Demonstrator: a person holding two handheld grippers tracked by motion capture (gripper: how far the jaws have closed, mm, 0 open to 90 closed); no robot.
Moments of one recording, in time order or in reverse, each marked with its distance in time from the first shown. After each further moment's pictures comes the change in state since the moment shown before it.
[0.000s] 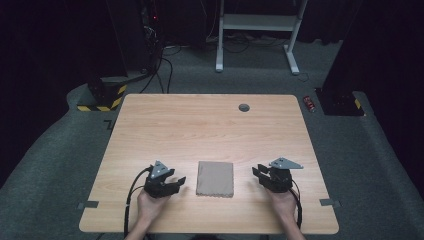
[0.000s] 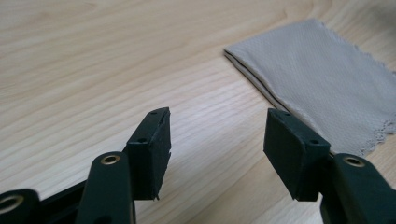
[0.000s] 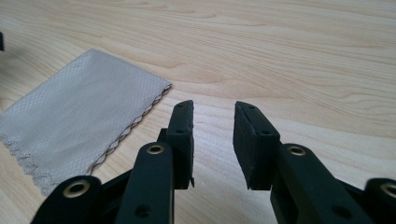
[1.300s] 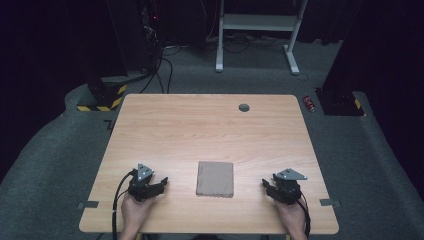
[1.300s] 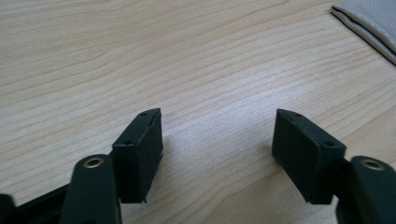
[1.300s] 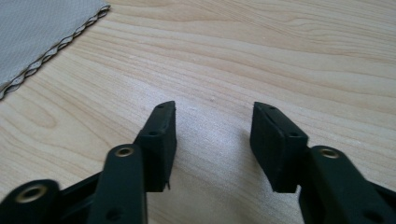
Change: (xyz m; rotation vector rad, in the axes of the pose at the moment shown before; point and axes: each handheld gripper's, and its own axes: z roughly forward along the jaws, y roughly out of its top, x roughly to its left) left arm 0.028 -0.024 -0.010 0.068 0.203 -0.025; right arm -0.012 -0.036 -0.010 0.112 -0.168 -0.039
